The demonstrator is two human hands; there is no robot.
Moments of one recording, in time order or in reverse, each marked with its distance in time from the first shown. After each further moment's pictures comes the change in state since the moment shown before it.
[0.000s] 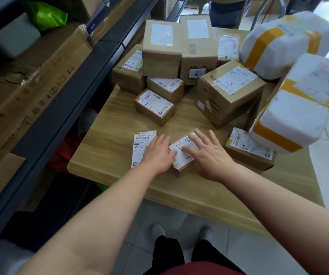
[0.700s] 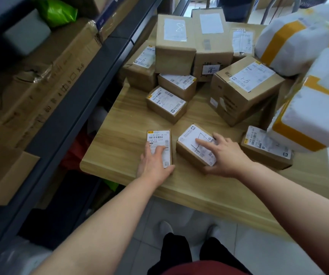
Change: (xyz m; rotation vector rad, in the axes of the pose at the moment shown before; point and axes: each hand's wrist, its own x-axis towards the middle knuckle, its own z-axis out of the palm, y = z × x) left_hand -0.025 -0.056 0.012 0.007 0.125 -0.197; right_hand 0.012 0.002 0.007 0.256 -0.150 0.246
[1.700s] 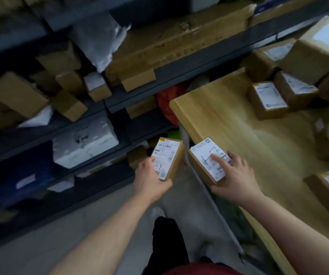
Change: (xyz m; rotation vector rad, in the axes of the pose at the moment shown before) left_hand -0.251 -0.041 0.068 -0.471 0.445 -0.681; right_hand -0.083 -0.054 0.052 -0.062 -0.045 -0.570
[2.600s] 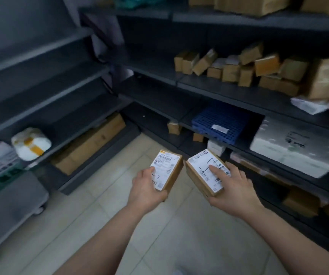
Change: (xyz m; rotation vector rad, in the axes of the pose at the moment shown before) left_hand -0.357 -0.432 -0.199 -0.241 0.605 -0.857; right_hand -0.162 -0.520 0.184 -0.304 -0.246 -1.049
